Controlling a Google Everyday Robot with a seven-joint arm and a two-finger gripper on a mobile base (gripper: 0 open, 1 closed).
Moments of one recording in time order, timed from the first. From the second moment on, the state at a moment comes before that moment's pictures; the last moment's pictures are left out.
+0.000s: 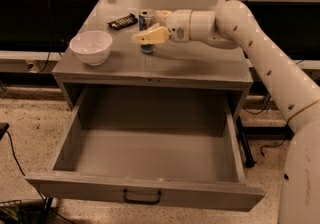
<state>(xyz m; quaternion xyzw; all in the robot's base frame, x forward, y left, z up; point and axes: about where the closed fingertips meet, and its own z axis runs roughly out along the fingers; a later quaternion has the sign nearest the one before) 0.738 0.038 0.910 -0.45 0.60 0.39 0.54</state>
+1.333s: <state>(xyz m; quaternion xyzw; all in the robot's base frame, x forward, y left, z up) 0.722 0.024 0.974 -0.42 0.56 0.42 0.58</state>
